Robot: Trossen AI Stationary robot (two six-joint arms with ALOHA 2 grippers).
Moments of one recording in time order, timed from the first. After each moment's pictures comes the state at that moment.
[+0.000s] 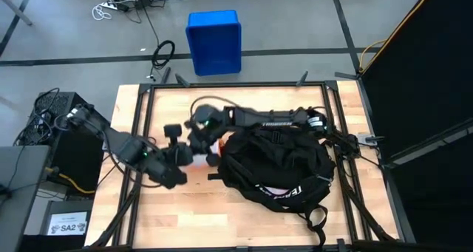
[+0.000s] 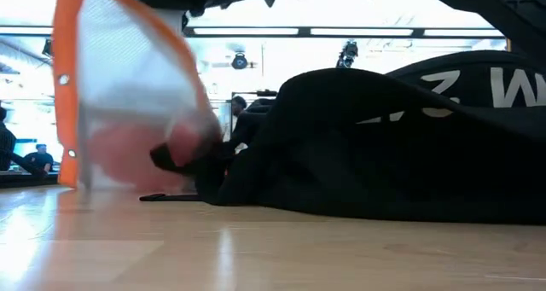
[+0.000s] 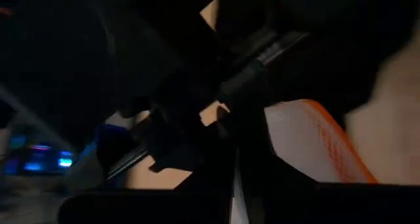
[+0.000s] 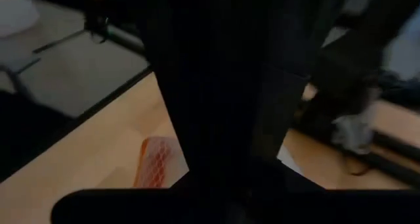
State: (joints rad) left arm -0.54 1.33 1.36 -1.20 -0.74 -0.35; right arm 0.00 2.34 2.27 -0.46 -0.52 -0.34
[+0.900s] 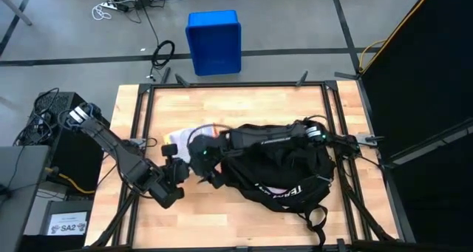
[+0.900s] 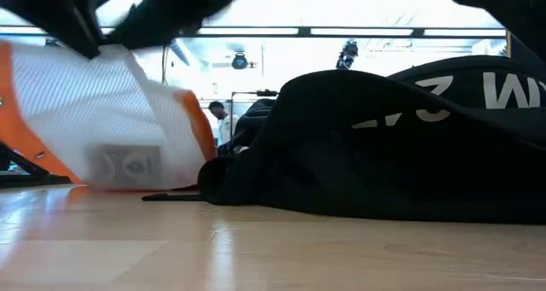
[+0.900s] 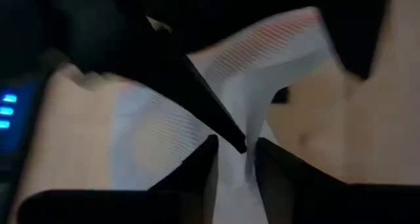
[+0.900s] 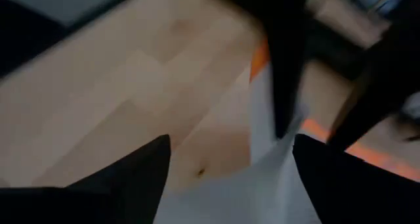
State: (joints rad) left arm -0.71 1.33 1.04 -1.06 -0.73 -0.68; right arm 0.11 2.35 2.28 -0.64 -0.26 -0.49
